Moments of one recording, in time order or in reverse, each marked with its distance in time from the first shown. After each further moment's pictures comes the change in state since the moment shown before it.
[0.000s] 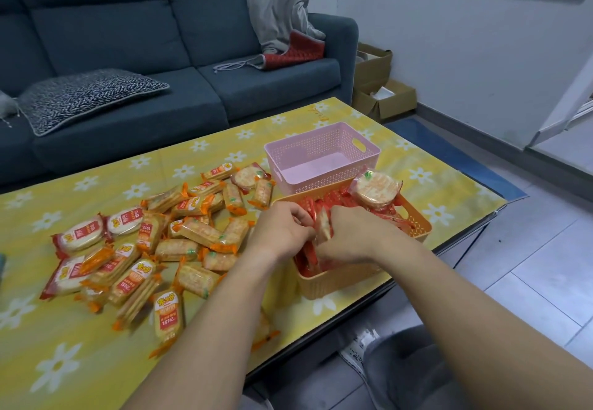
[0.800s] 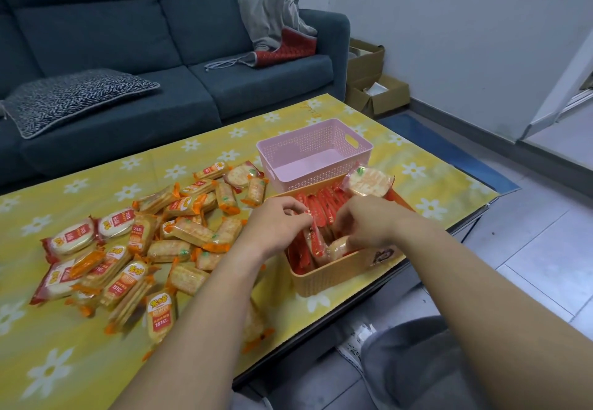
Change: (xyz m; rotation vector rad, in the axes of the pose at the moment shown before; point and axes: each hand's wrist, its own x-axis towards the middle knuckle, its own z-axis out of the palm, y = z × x) left_hand -0.002 0.006 -0.007 -0.104 -0.083 0.018; right_hand 0.032 0.060 -0.002 -0.095 0.002 -0.101
